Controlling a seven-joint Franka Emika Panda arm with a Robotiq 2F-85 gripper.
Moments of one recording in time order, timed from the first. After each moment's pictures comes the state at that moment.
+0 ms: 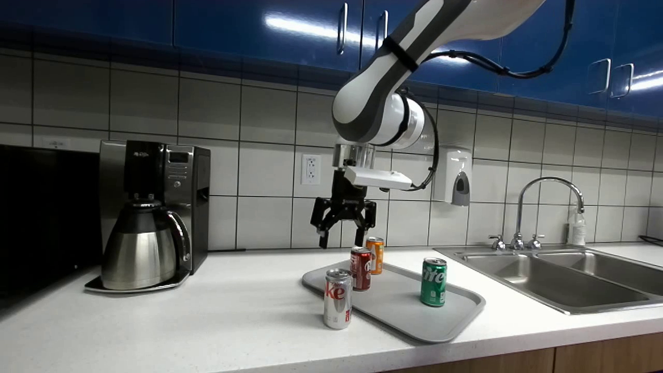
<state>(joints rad) 0.26 0.12 0.22 -2.24 0.02 2.44 0.12</state>
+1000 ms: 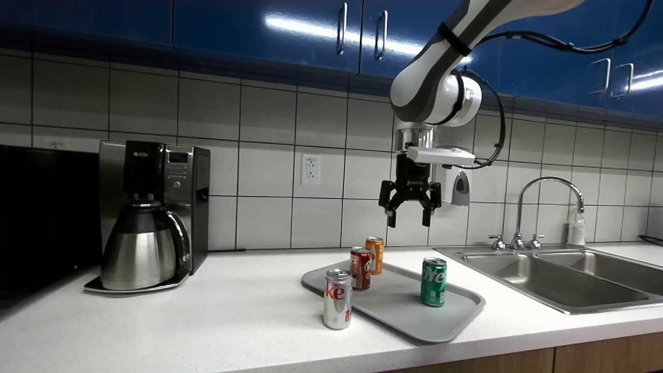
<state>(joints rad) 0.13 -0.08 0.09 -2.34 -0.02 2.28 0.11</state>
